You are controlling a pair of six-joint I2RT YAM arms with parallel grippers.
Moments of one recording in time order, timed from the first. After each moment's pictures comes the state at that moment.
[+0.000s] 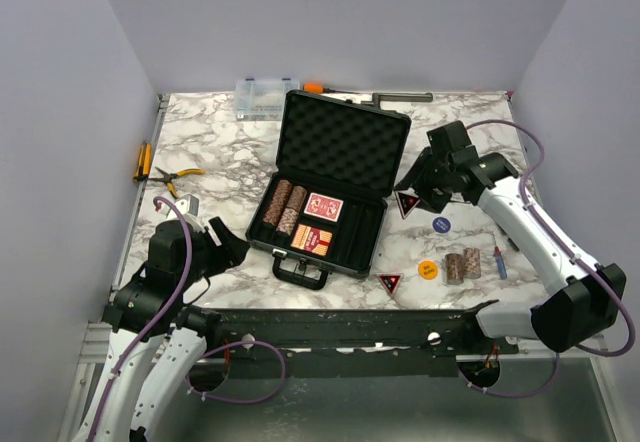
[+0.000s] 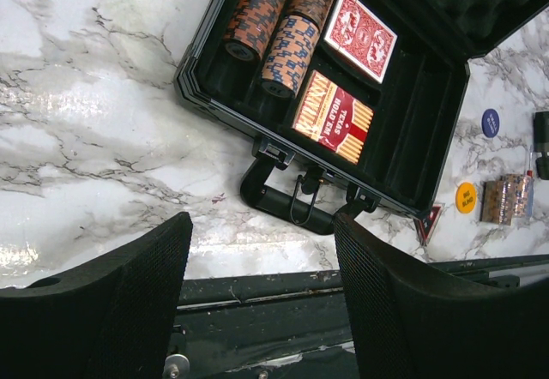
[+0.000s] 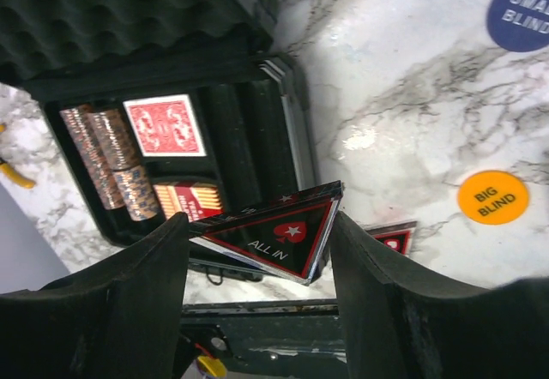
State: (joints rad) left arm -0.30 0.41 0.74 -0.95 0.04 -0.64; right arm 0.40 1.30 1.22 -0.92 0.06 0.97
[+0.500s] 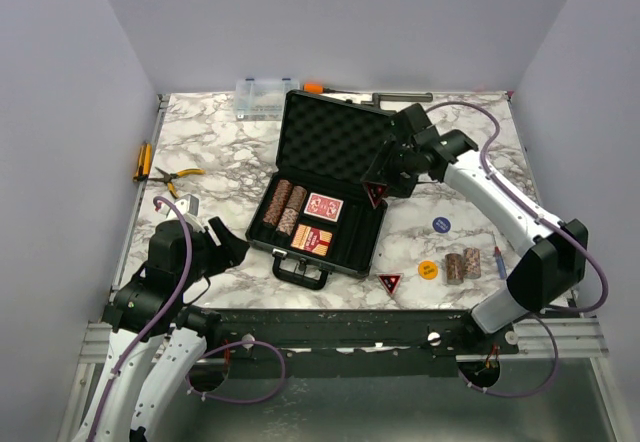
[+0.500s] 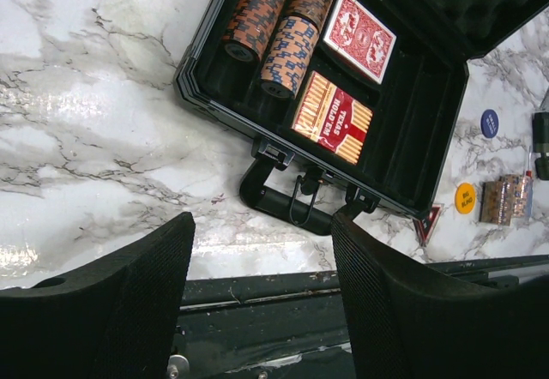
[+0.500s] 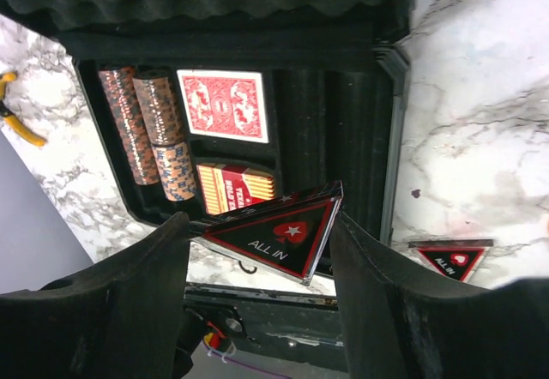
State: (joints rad) left arm -0.30 0.41 0.74 -0.94 0.04 -0.64; right arm 0.51 1.54 1.44 -0.91 -0.01 0.97
